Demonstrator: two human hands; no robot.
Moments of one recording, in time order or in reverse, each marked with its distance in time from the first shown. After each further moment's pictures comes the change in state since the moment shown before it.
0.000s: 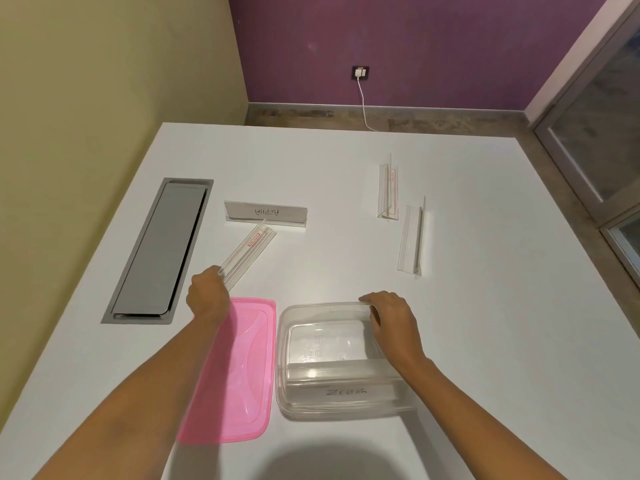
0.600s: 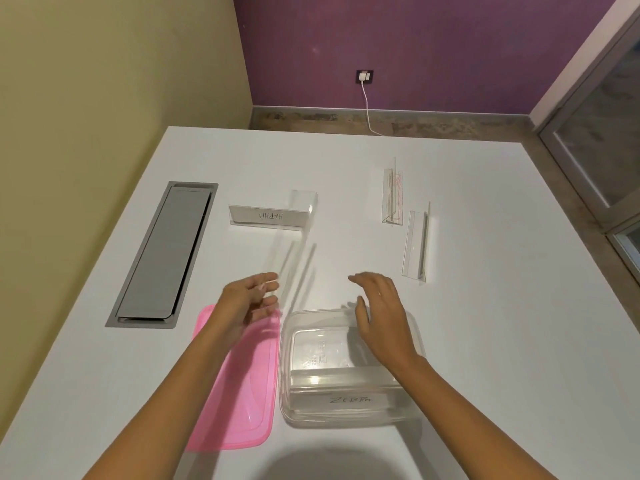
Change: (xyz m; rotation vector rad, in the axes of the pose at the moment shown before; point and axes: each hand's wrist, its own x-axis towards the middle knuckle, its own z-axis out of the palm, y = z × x) left_hand -0.064 0.053 -0.061 -1.107 -0.656 -0.294; right_hand 0.014 -0.039 -0.012 0.137 0.111 -0.143
